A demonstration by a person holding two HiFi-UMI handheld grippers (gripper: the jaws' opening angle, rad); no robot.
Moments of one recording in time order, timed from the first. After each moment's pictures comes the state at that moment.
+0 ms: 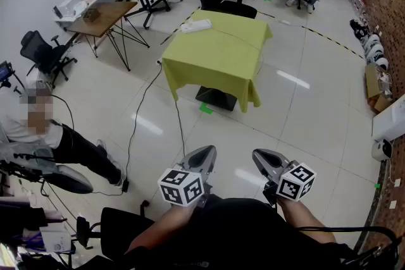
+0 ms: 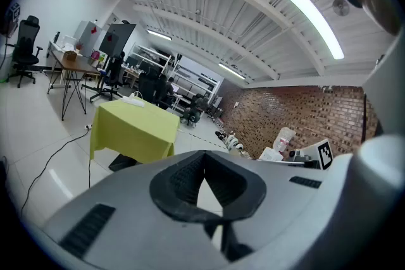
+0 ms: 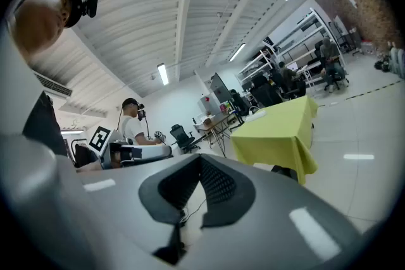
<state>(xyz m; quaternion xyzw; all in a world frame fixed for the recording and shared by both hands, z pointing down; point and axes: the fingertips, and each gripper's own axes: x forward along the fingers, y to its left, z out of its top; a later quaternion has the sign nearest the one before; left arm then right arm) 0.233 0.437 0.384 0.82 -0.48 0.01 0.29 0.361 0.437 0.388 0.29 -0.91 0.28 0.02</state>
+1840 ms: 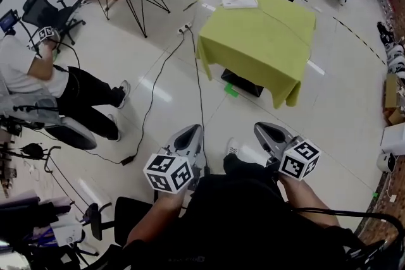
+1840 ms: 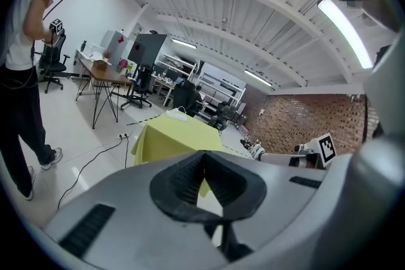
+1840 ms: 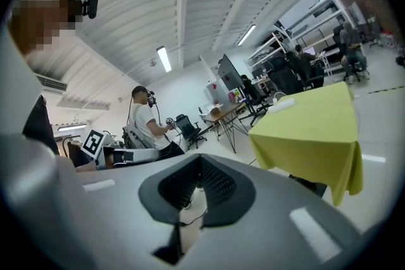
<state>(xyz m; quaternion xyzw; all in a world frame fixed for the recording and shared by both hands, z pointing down) -0.031 0.341 0.410 0.76 -0.57 0.01 0.30 0.128 0.299 0.410 0.24 -0.92 0.30 0.07</state>
